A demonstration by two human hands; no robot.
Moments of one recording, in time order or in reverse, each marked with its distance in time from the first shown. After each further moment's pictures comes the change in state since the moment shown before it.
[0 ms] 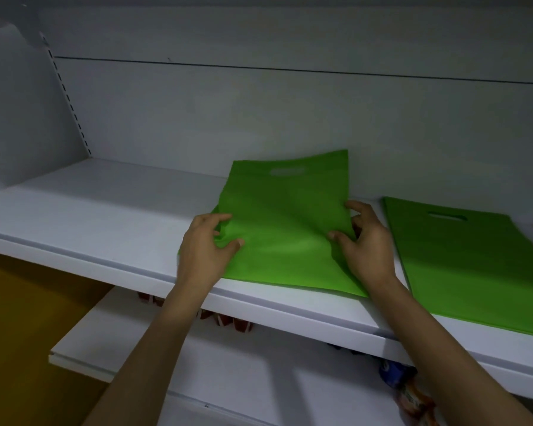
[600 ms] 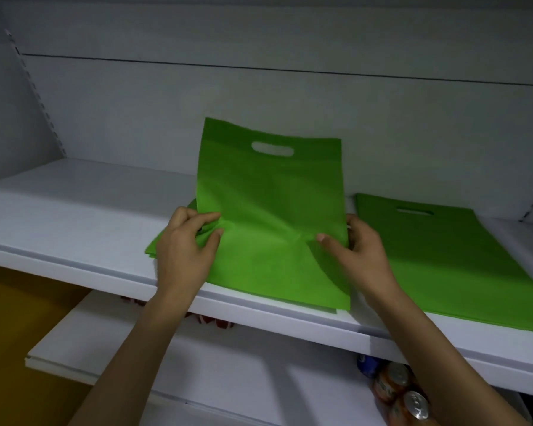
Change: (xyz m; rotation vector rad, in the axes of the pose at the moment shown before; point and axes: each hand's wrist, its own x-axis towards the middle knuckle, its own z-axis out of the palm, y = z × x) left_hand -0.020 0.040 0.005 0.058 0.195 0.133; right_hand -0.023 -0.012 -0.051 0.396 -0.171 0.170
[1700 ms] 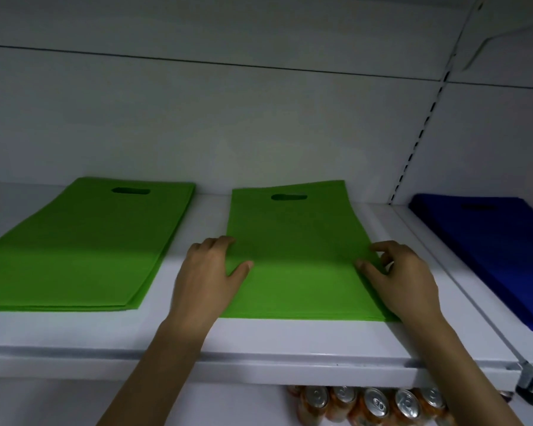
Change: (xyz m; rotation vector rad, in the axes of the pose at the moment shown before) left_hand -0.052 0.160 0.167 0.083 -0.443 0.103; right_hand -0.028 0.086 -0.255 -0.834 0.327 0.199
